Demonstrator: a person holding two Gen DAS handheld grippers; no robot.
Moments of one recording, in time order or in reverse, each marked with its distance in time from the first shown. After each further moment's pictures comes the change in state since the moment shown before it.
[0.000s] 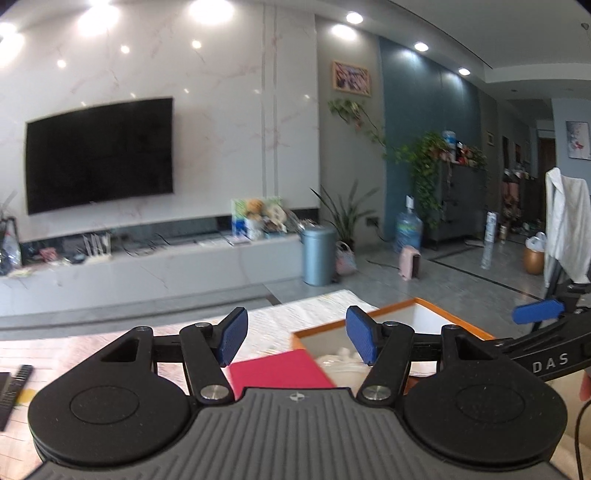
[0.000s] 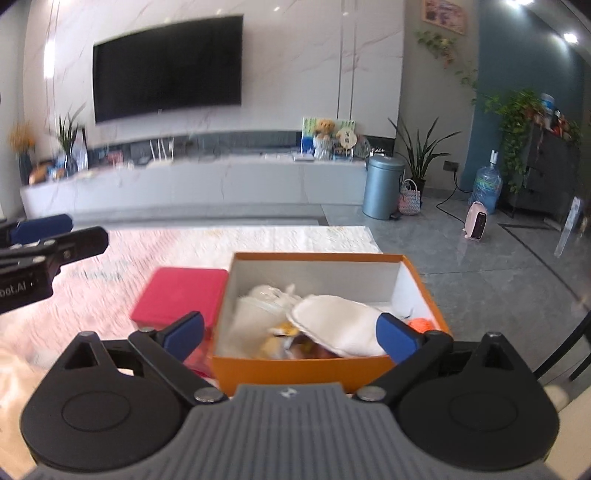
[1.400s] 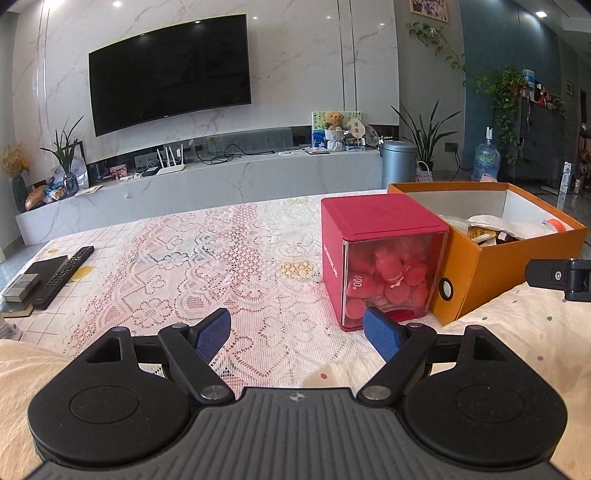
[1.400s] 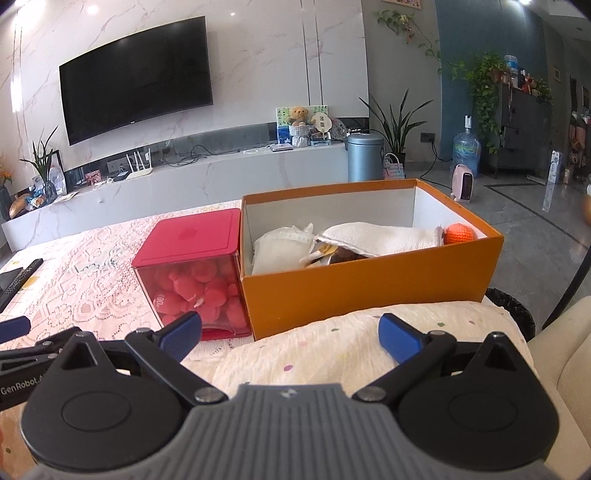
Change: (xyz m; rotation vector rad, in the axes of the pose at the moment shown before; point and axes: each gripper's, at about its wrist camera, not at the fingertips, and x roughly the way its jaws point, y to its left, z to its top) left arm -0.006 0.038 -0.117 -0.065 0.271 0.234; right arm 0.046 0.038 -0.099 0.129 -0.007 -0.050
